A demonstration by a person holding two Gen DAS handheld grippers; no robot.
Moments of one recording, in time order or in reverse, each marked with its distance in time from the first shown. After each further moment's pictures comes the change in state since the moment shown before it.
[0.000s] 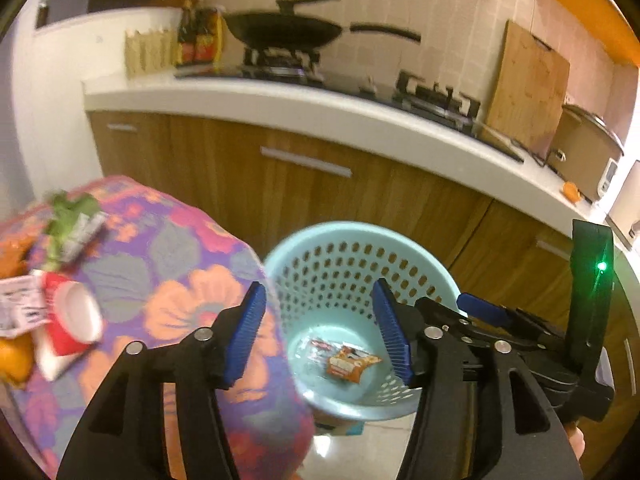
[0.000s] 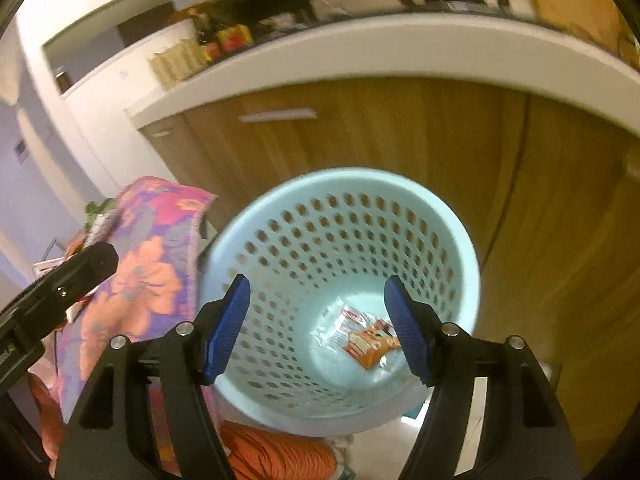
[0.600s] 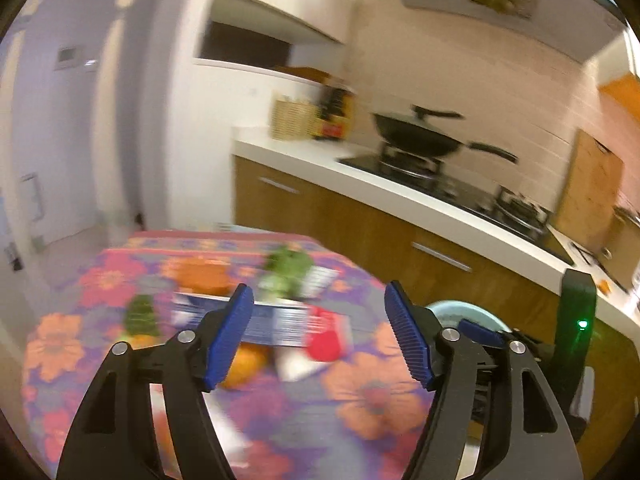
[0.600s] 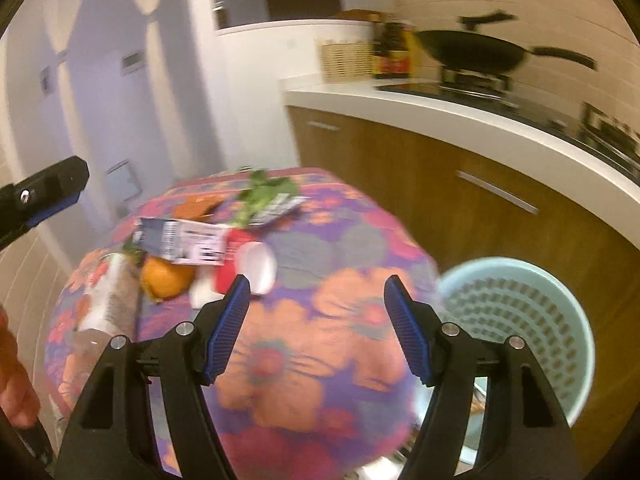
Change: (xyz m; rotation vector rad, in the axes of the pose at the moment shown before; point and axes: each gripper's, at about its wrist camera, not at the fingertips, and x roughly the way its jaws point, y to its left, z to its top) left arm -0.168 0.156 -0.008 -0.201 -0.248 0.270; right arm -0.013 0.211 -0.011 -0.402 -0.061 0.238
